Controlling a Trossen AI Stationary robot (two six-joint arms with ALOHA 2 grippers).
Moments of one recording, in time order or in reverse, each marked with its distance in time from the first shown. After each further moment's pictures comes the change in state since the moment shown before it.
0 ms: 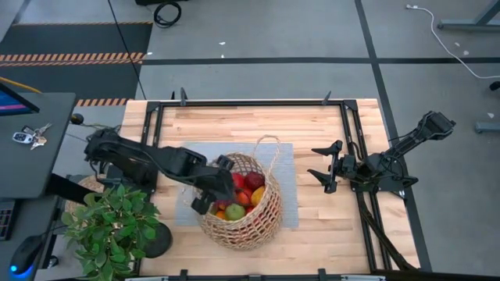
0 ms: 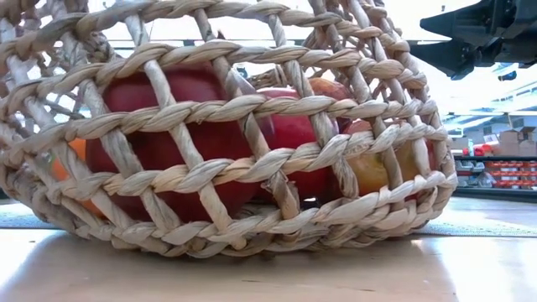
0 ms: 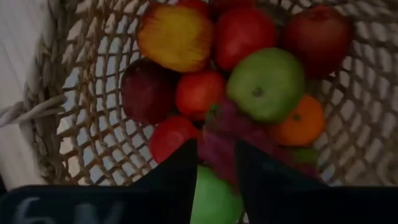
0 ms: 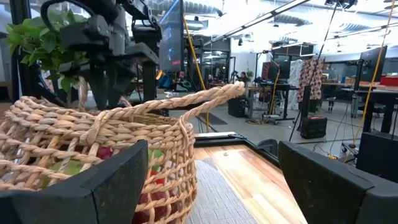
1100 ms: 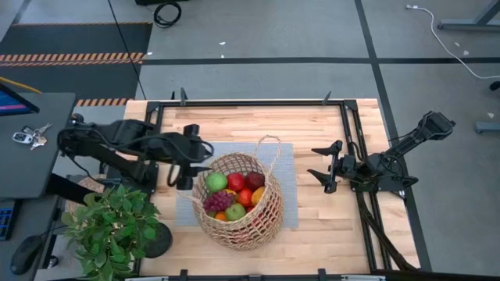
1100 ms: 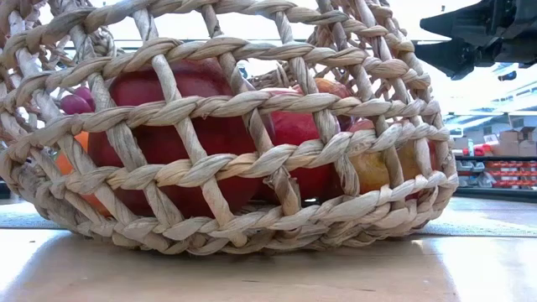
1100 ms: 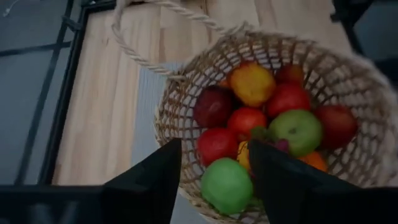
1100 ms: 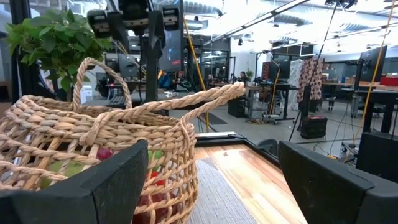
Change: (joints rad) left arm 0.077 -0.316 0.000 -0.016 -0.121 -0.310; right arm 0.000 0.000 0.000 0.000 0.000 0.000
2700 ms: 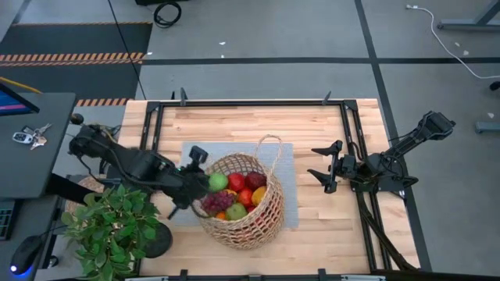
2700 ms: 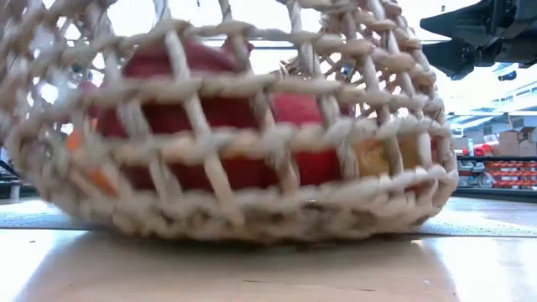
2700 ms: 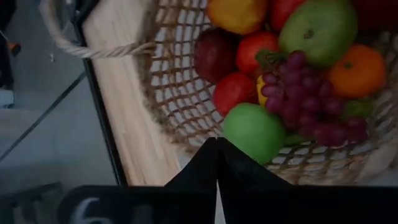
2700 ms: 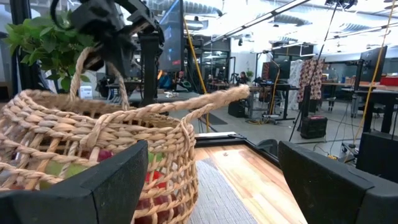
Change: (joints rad) left arm -0.245 0.137 -0.015 -0.154 -0.281 0.210; right arm 0.000 0.000 0.000 0.000 0.000 0.000
